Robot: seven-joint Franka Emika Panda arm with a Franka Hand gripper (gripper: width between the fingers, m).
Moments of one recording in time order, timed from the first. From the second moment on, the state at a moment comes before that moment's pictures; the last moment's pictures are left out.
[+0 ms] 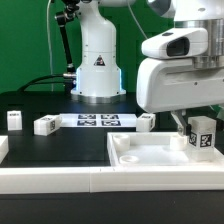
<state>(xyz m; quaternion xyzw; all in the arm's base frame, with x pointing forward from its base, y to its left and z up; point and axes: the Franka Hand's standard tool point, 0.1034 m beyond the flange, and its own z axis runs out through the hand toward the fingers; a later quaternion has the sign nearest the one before) 0.627 0.119 0.072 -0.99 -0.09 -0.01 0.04</state>
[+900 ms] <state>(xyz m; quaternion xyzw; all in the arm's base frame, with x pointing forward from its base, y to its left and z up) 0.625 0.118 0.071 -0.99 0.16 -0.01 0.04</state>
